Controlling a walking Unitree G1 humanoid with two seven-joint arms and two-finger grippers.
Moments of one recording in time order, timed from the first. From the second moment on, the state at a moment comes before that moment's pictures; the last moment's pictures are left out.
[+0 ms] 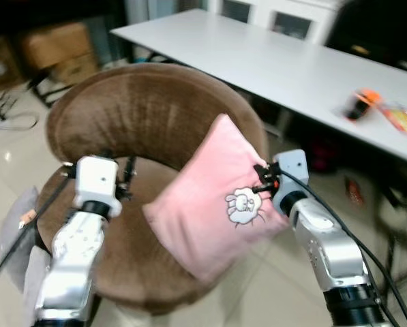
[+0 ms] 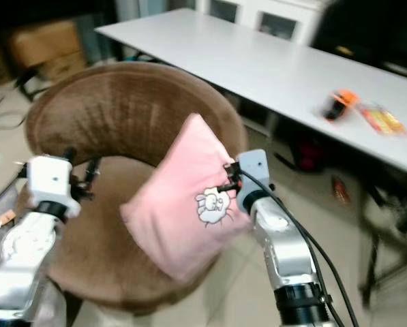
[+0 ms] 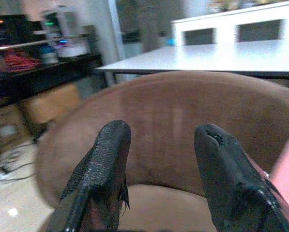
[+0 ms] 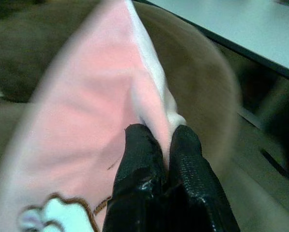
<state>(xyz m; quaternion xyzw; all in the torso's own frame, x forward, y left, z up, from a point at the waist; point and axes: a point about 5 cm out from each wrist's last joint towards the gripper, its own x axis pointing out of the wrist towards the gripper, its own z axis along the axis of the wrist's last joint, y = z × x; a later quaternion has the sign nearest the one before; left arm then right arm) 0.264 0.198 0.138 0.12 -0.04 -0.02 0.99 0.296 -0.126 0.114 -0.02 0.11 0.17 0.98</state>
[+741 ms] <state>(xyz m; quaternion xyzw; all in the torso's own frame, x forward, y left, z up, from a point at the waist) 0.260 0.211 0.135 0.13 -0.03 0.01 0.99 0.297 -0.106 0.120 -0.06 0.10 0.29 0.95</state>
